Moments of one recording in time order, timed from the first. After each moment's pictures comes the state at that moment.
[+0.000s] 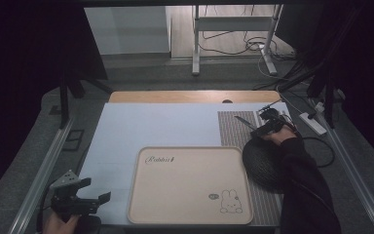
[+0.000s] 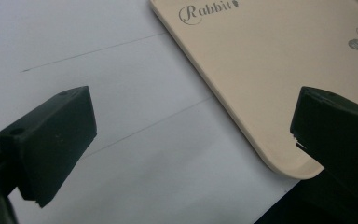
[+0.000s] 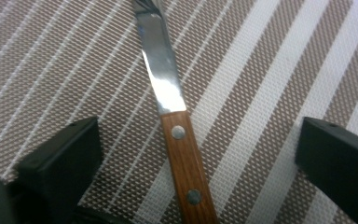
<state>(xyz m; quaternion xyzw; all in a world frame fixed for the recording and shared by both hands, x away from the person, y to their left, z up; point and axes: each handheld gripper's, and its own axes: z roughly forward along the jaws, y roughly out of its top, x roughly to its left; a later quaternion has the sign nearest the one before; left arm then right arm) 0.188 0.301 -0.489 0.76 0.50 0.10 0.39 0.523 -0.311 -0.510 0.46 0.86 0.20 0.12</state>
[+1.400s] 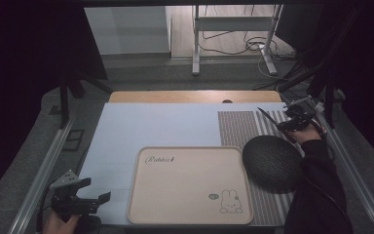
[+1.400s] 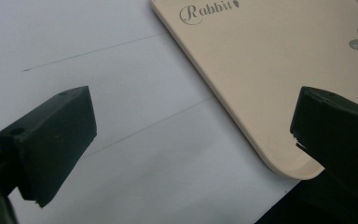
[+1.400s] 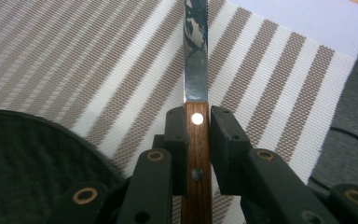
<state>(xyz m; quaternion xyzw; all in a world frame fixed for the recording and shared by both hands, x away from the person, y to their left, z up) 0.188 0.301 -0.489 0.76 0.50 0.10 0.39 0.508 -0.379 -0.475 0.46 0.85 0.23 0.15</state>
